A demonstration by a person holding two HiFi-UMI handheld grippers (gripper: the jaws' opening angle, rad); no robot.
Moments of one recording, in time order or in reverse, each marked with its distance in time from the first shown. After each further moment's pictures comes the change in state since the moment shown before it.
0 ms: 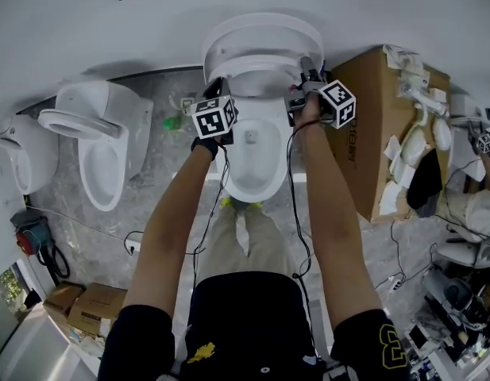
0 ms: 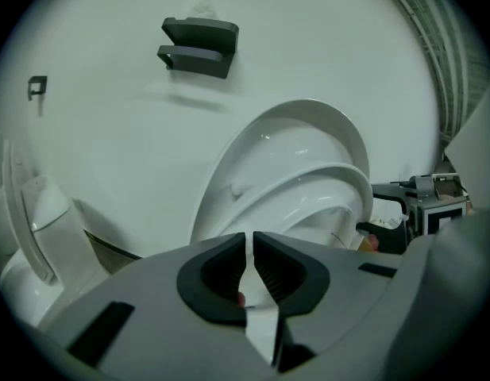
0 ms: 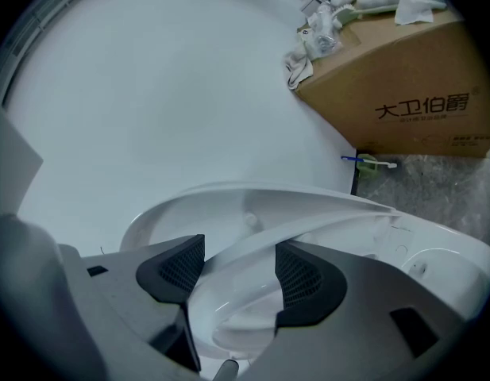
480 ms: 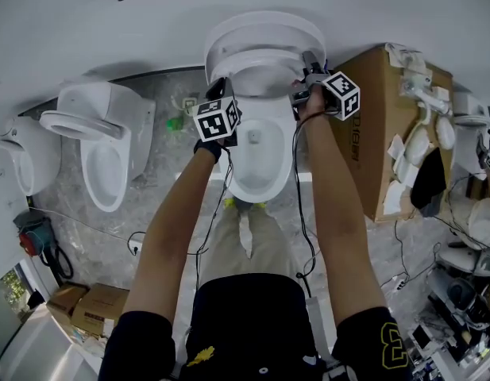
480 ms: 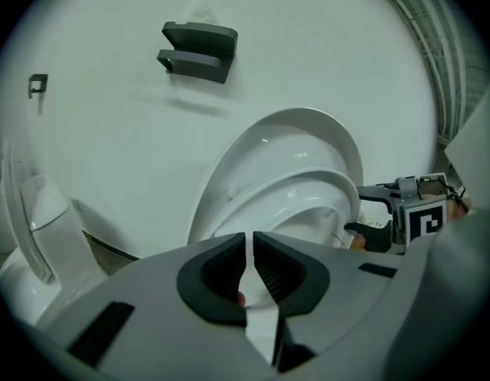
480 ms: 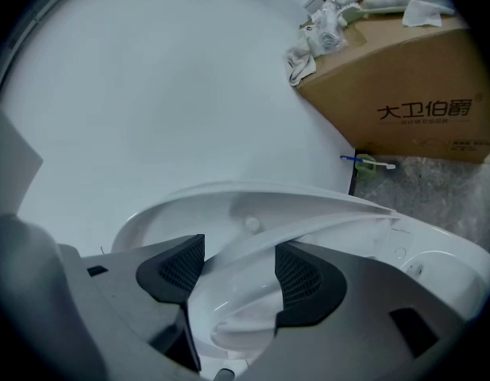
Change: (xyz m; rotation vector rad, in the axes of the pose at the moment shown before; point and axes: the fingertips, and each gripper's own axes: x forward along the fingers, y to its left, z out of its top) left arm -0.005 -0.007 0.008 -0.011 -0.018 -0.013; right arm 0.016 0.002 0.006 -0.005 0.023 -0.031
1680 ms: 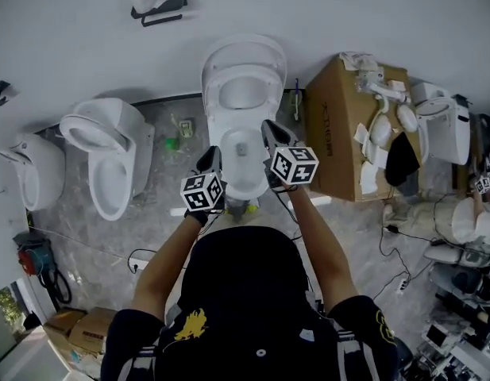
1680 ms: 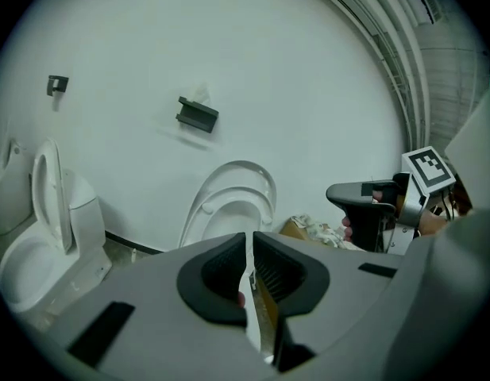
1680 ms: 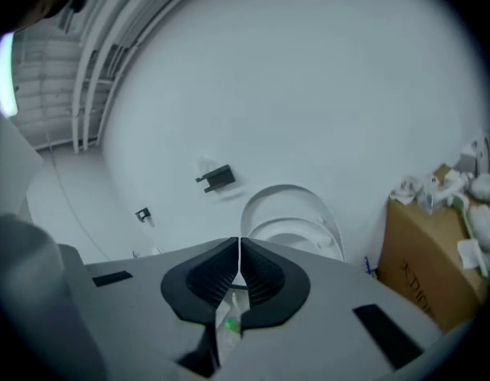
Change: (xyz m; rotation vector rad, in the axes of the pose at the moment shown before) left arm -0.284 -0.067 -0.047 -0.053 -0.050 -0.151; right arm -0.285 0.106 -0.150 -1.072 0.152 0.196
